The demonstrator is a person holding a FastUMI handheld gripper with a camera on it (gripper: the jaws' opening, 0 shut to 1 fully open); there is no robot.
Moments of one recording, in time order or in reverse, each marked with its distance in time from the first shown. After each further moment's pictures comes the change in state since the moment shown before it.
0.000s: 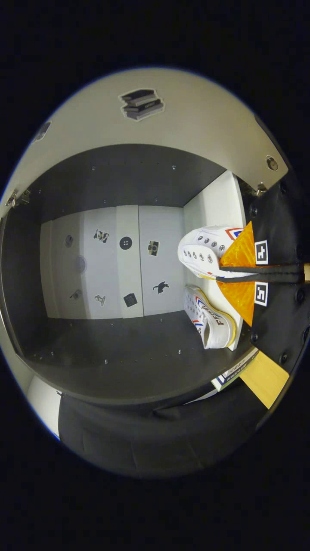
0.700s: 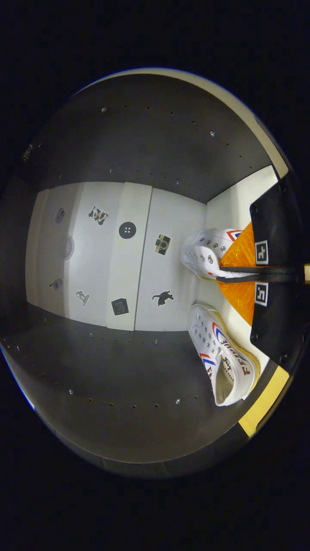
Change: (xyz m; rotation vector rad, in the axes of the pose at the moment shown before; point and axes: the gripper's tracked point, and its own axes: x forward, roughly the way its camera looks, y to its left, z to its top) arm 0.106 -0.013 0.011 -0.193 0.010 -0.031
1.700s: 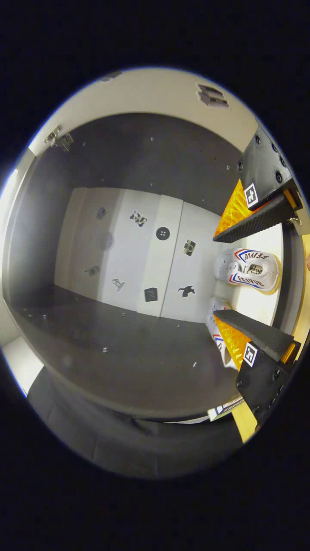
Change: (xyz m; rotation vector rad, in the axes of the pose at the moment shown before) arm -0.106 0.024 0.051 -0.058 -0.193 -0.057
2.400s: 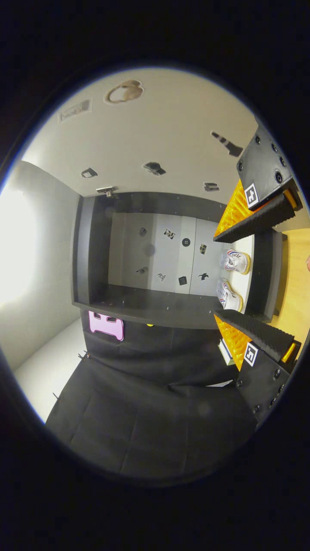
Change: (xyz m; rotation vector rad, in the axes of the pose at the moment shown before) arm -0.235 -0.012 0.058 0.080 -0.128 0.074
